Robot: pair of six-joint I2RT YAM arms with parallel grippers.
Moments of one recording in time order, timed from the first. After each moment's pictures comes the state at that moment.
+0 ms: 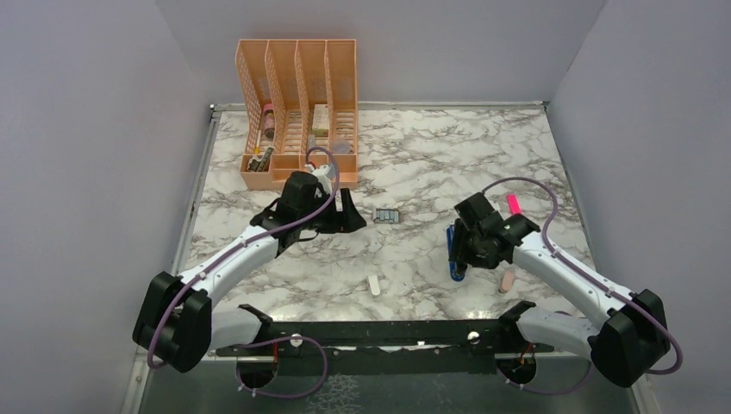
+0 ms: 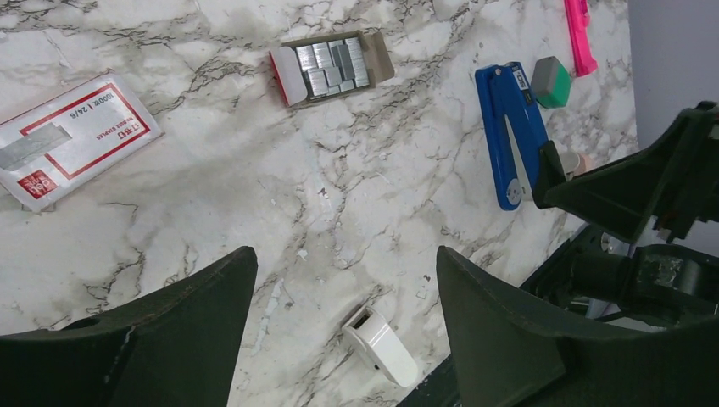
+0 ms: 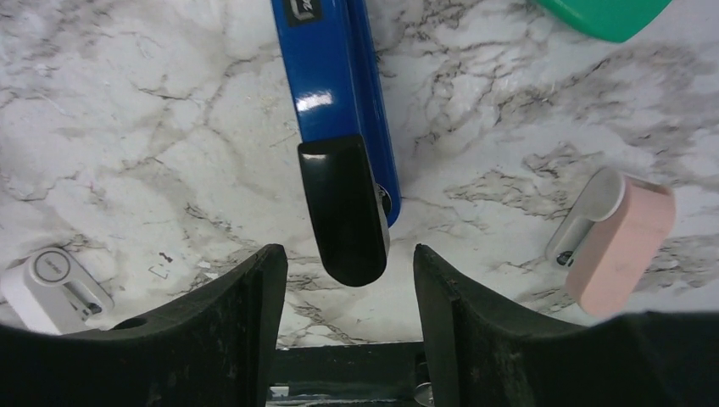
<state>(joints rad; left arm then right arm) -0.50 1.21 0.72 -0.14 0.34 -0.54 0.55 1.09 0.78 -0.88 0.19 0.72</state>
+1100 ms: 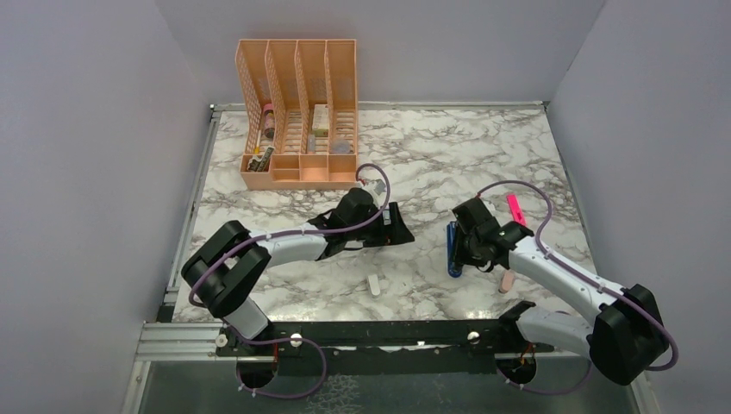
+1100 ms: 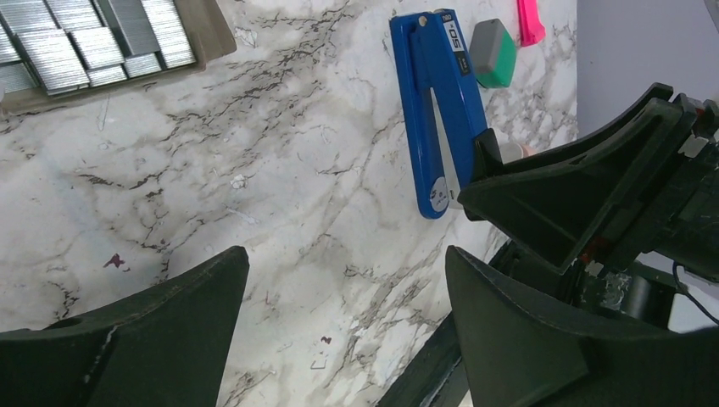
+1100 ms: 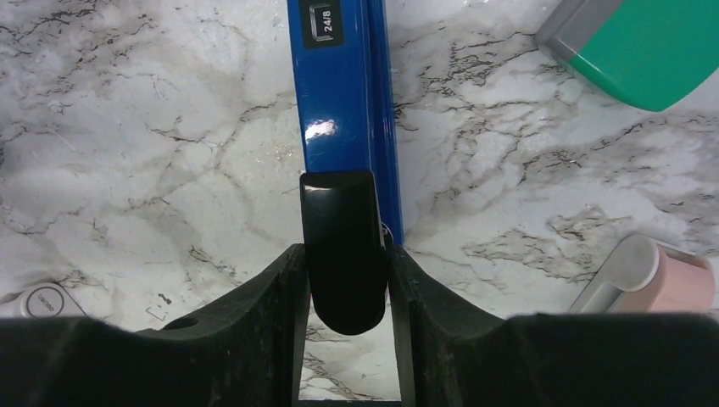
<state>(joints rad) -0.80 1.59 0.76 0.25 0.27 -0.85 0.55 1.10 0.65 -0.68 0.19 0.70</state>
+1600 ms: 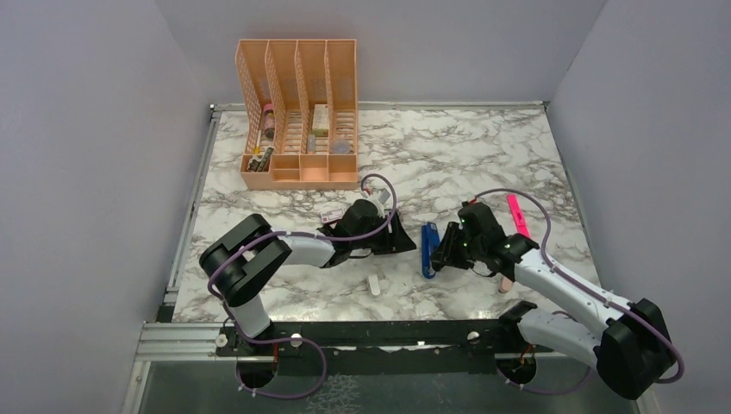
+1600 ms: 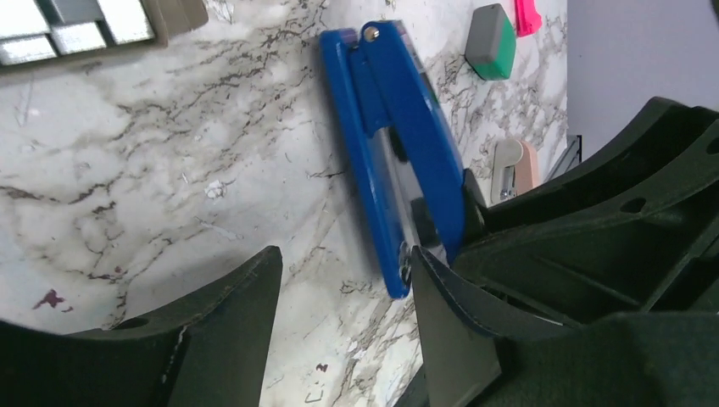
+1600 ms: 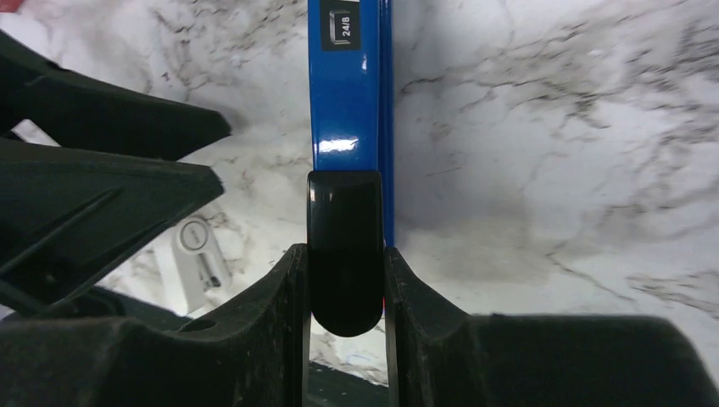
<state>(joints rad) -0.83 1.70 0.72 0.45 0.28 -0.90 0.55 1.03 0.57 -0.49 -0.04 0.75</state>
